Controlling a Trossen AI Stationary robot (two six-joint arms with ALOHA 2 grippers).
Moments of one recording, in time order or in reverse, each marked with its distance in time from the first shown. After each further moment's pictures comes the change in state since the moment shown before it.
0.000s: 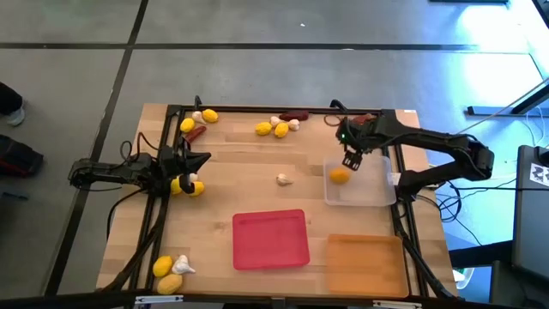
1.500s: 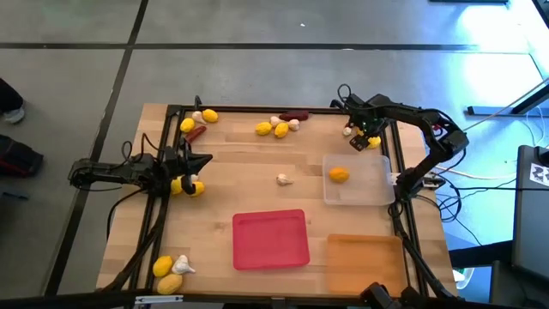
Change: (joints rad) left arm 0.000 0.000 0.000 -0.054 0.000 -0.005; right arm -0.498 0.328 0.001 0.068 0.014 -0.123
